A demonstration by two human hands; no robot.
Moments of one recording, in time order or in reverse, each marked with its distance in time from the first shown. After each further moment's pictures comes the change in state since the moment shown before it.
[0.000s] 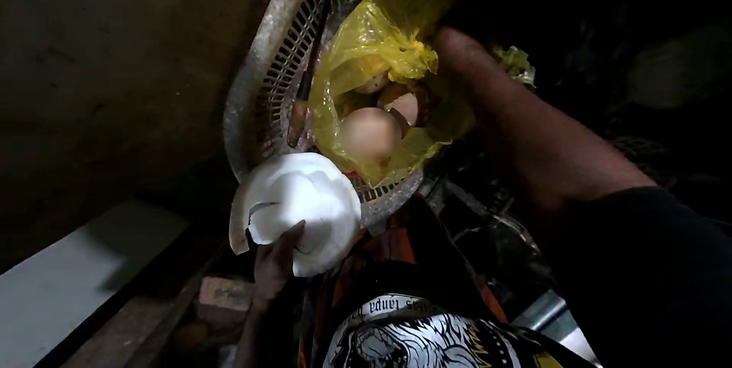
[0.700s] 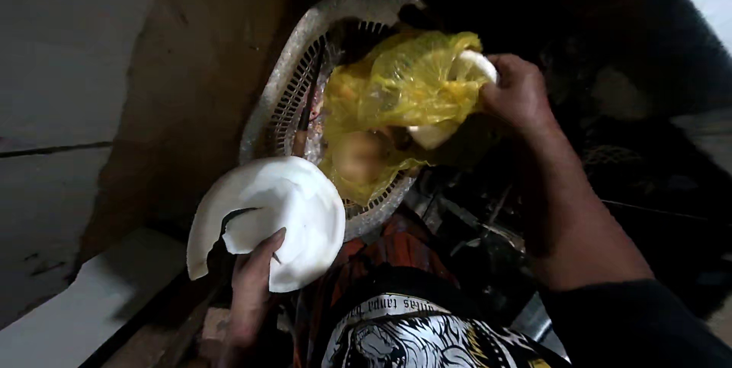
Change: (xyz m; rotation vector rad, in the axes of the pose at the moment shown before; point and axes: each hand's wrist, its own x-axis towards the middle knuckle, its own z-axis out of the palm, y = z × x) left_hand -0.022 0.051 -0.011 -0.033 -0.062 0.162; right_hand -0.150 0.085 -0.052 0.547 0.440 -0.079
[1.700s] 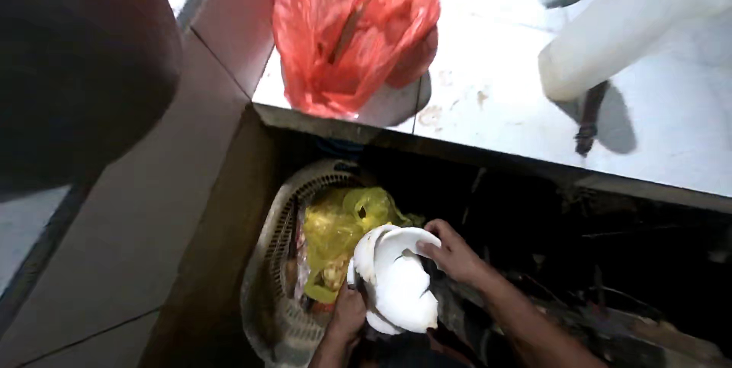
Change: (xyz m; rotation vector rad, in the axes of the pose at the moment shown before) left_hand -0.061 0.036 0.195 0.564 -0.572 0.032; right_hand -0.145 0.059 -0.038 0.582 -0.118 0.150
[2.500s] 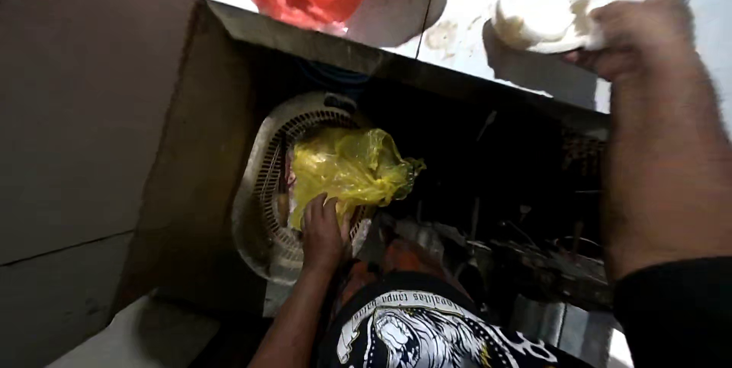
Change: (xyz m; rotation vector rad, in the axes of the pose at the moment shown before) left_hand 0.048 -0.054 -0.011 0.969 0.411 0.628; right_hand 0.094 -0.088 -0.253 0.291 0.760 0.115
